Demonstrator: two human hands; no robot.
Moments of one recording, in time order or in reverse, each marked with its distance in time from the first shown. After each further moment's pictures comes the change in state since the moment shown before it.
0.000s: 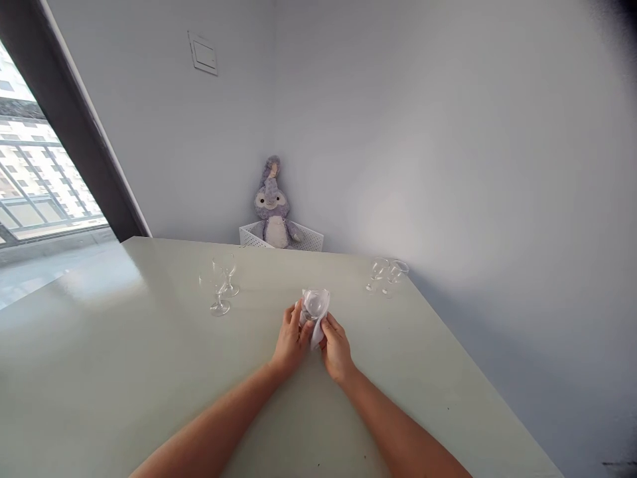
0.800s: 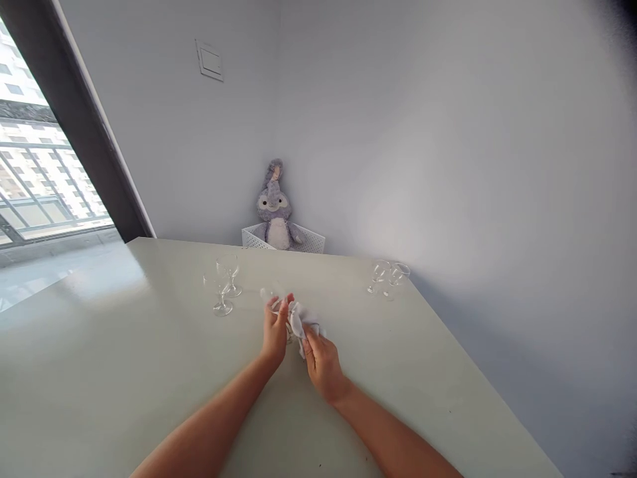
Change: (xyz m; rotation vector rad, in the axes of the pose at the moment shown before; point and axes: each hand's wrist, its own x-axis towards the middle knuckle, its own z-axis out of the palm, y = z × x) left_hand 0.015 0.001 -0.019 -0.726 0.300 -0.292; right_hand -0.018 0.017 0.000 -0.980 -0.243 -0.629
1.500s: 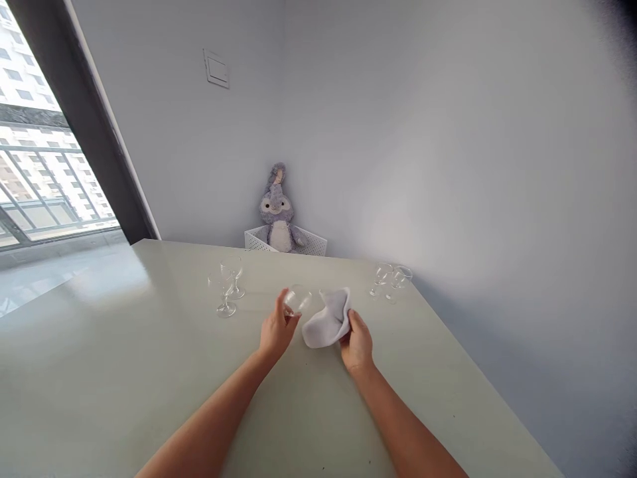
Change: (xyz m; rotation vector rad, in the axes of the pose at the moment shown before) left_hand 0.009 0.011 -0.014 0.745 -0.102 0.178; right_hand 0.026 0.031 -0.028 0.854 0.613 0.719
